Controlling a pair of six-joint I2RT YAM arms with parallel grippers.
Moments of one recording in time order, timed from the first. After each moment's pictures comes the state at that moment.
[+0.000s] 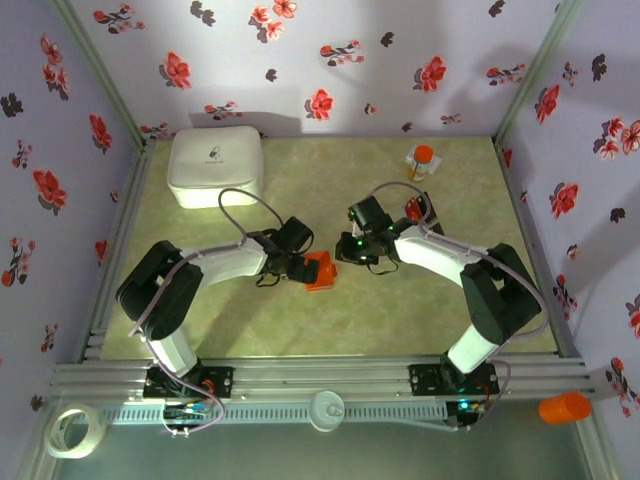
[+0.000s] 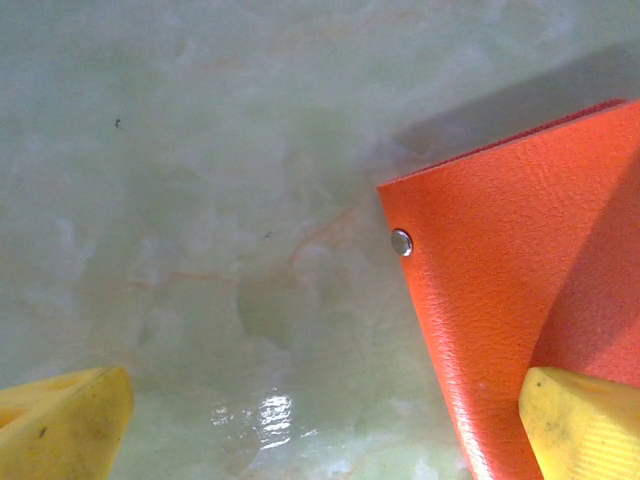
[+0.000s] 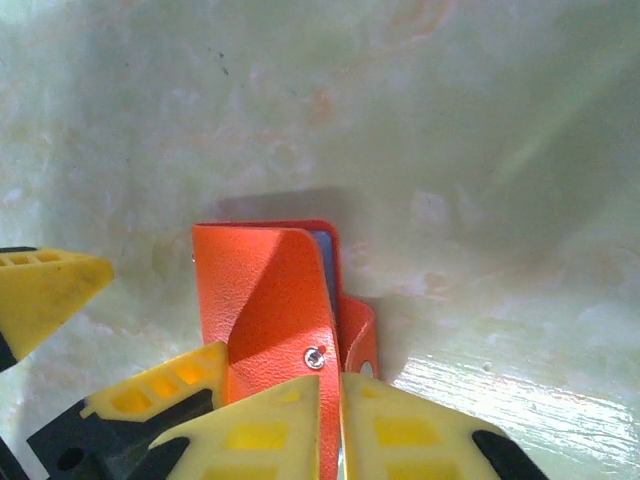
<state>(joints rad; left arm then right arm) -0.79 1.72 0.99 -0.47 -0.13 -0.48 0.63 1.62 0.99 -0.41 -0.27 0.68</state>
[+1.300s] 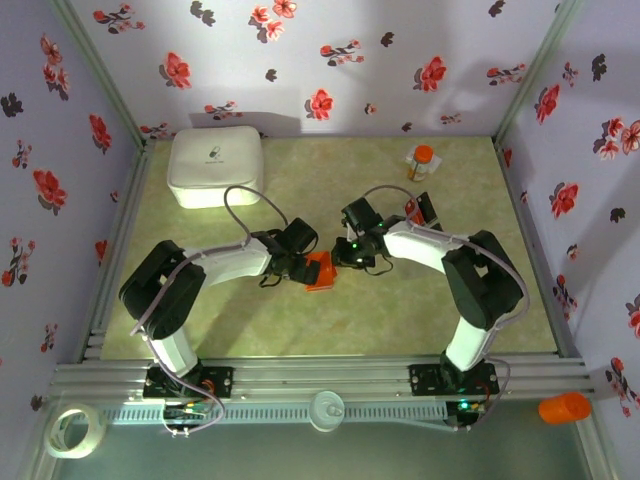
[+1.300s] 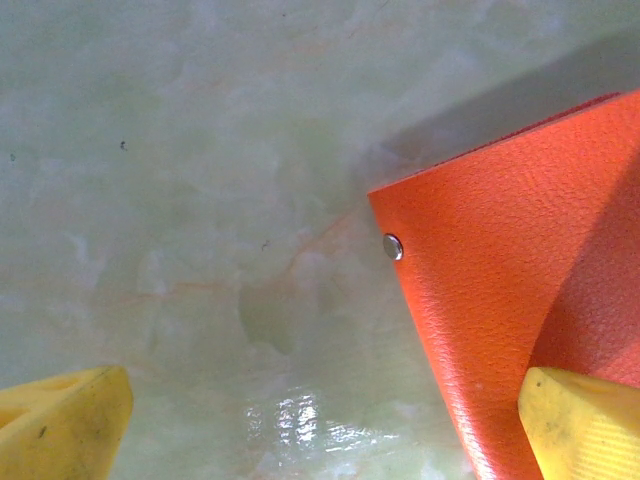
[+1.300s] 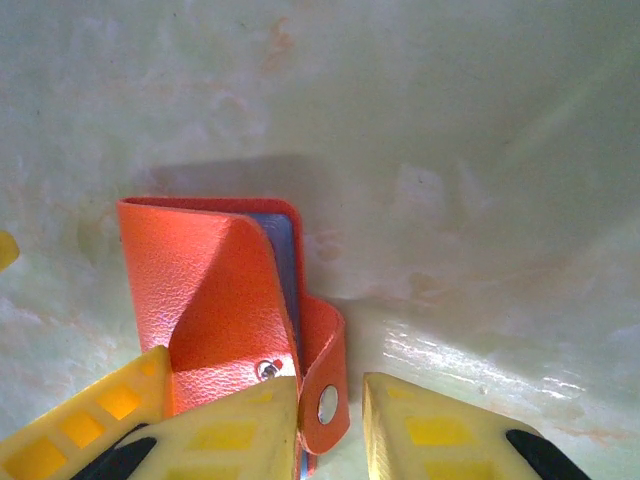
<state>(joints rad) -0.81 1.74 1.01 -0.49 -0.18 -0.45 0.64 1.75 1.05 -0.45 -0.29 0.63</state>
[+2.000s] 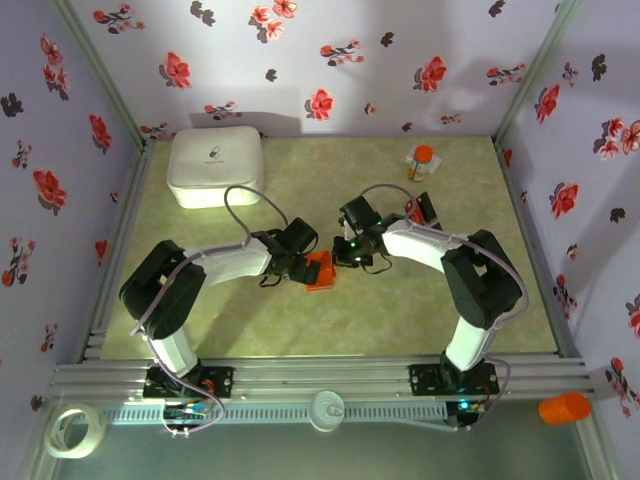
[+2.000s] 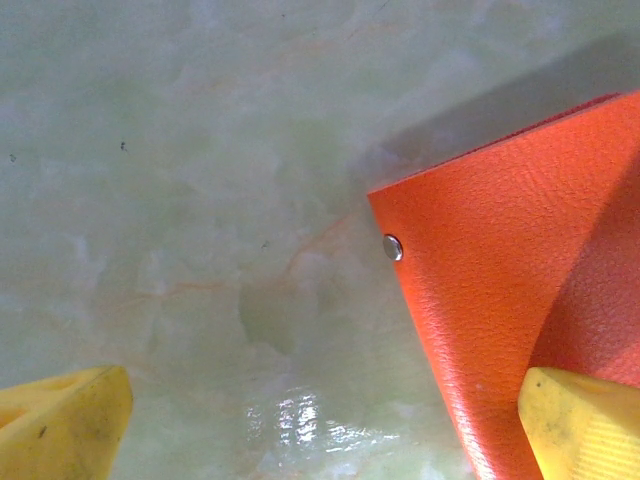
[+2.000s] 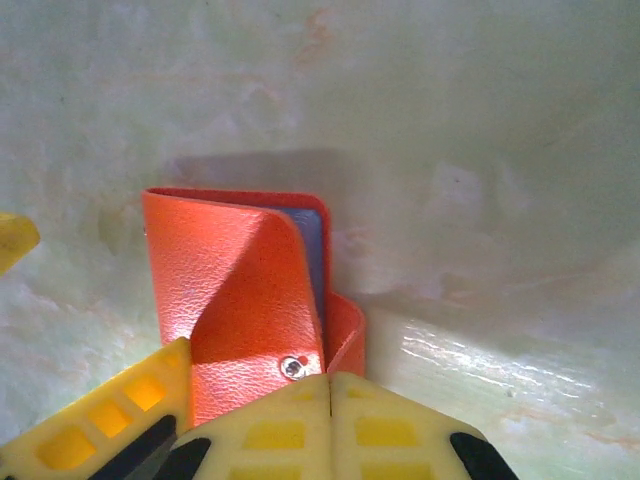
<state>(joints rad) -0.81 1.74 1.01 -0.49 -0.18 -0.45 0.64 1.75 1.07 -0.46 -0.33 0.61</state>
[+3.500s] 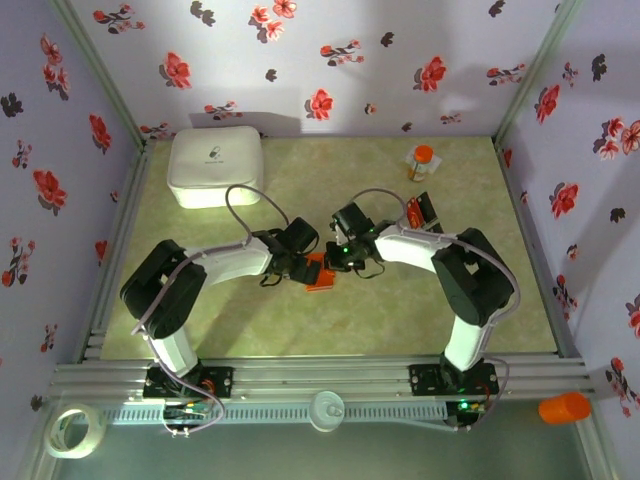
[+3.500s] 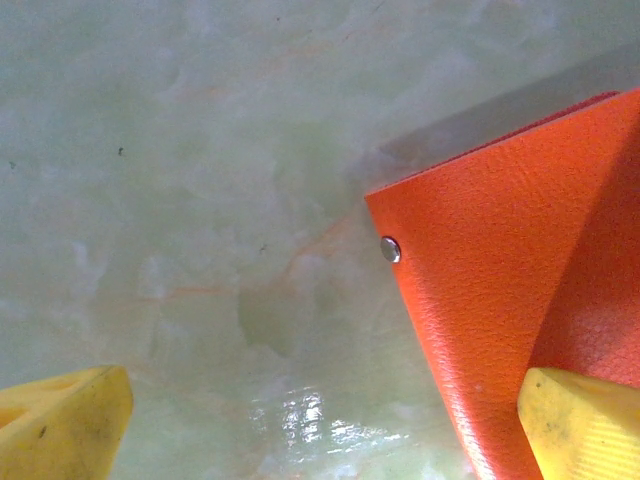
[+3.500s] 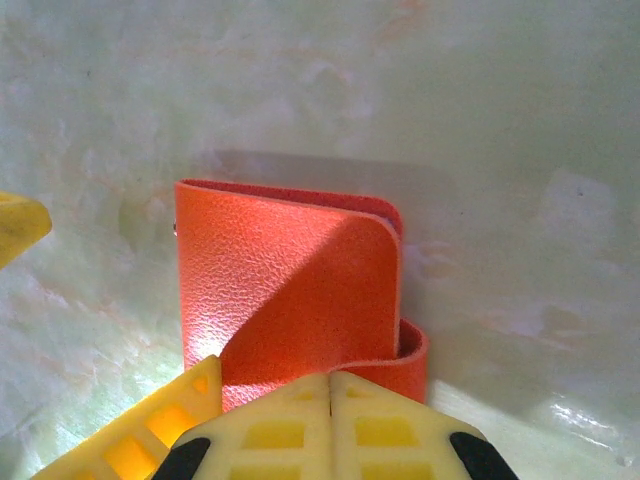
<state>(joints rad) -0.81 1.74 1.02 -0.51 -0.18 -0.44 0.69 1.79 1.04 -0.36 -0.33 0.61</state>
